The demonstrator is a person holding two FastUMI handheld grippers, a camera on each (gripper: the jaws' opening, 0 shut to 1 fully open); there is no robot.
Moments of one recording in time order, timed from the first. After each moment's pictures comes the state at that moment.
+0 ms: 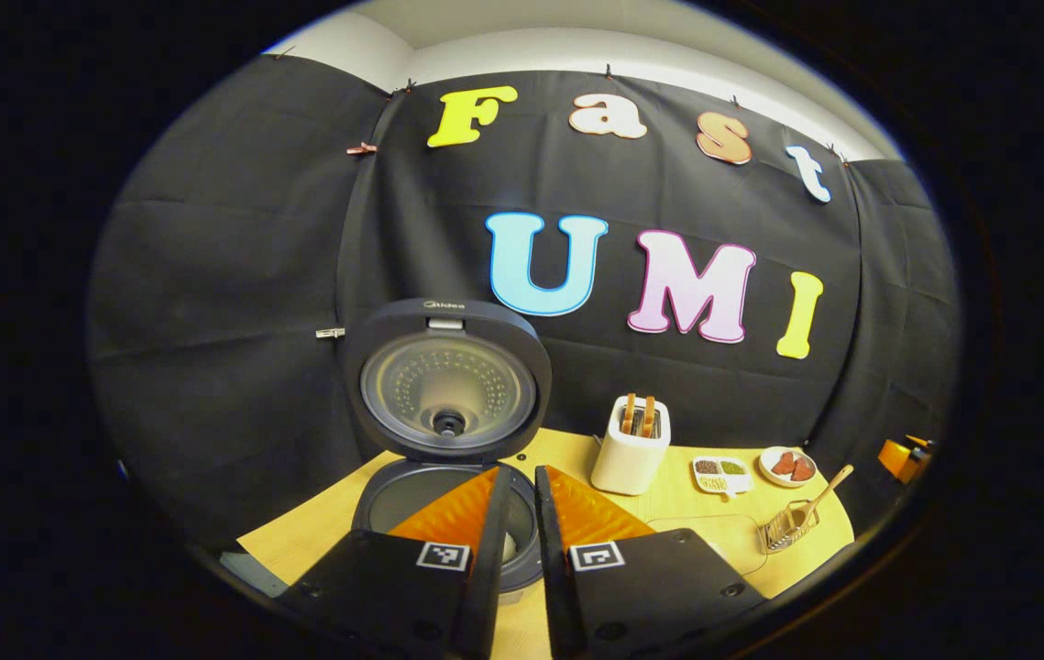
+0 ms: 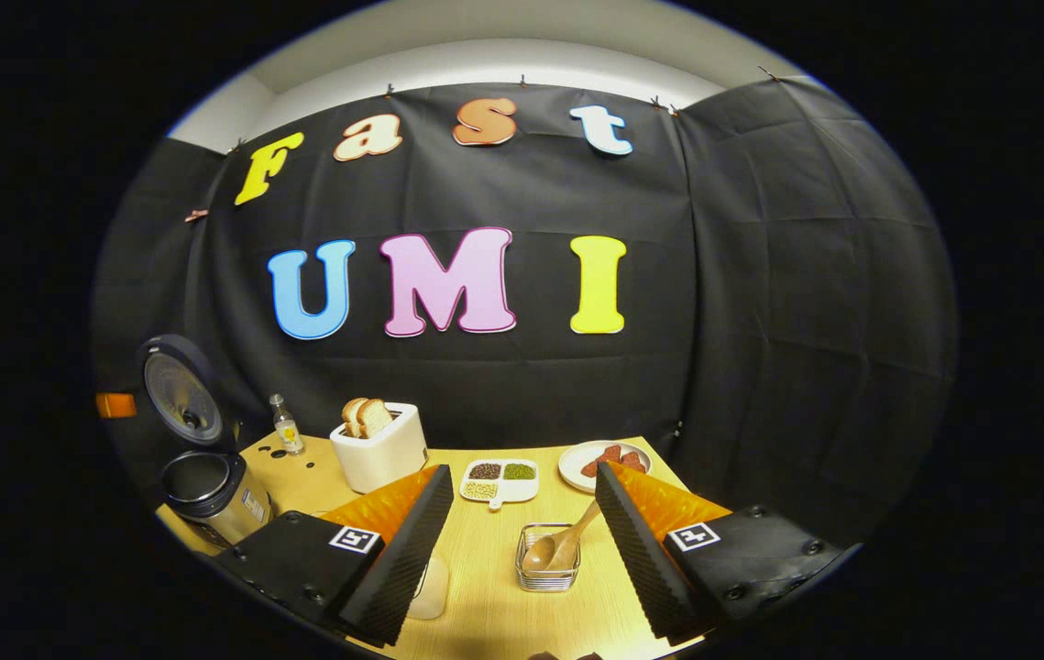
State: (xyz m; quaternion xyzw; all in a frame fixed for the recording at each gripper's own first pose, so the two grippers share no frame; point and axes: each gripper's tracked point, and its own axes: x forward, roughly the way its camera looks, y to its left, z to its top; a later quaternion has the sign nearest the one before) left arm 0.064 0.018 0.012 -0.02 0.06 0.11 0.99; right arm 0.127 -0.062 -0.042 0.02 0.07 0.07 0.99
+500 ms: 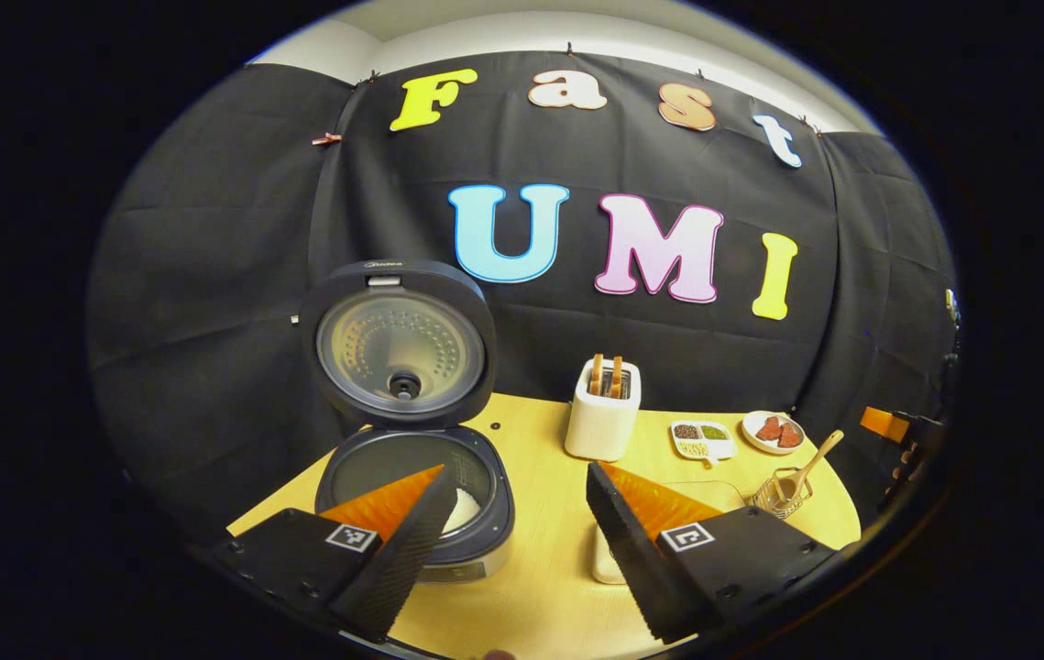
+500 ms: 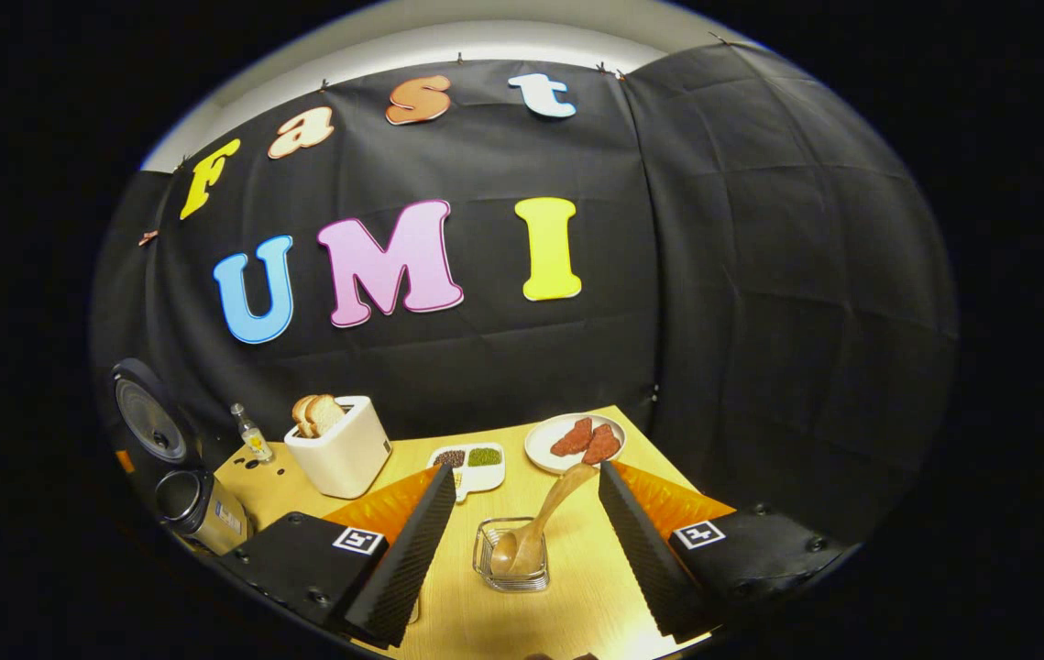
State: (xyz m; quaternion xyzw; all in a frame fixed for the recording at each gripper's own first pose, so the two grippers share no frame) left arm 0.061 -0.039 -0.021 0.00 0.10 0.09 0.99; right arm 0.175 -0.109 -0.089 0.06 0.13 0.03 0.99
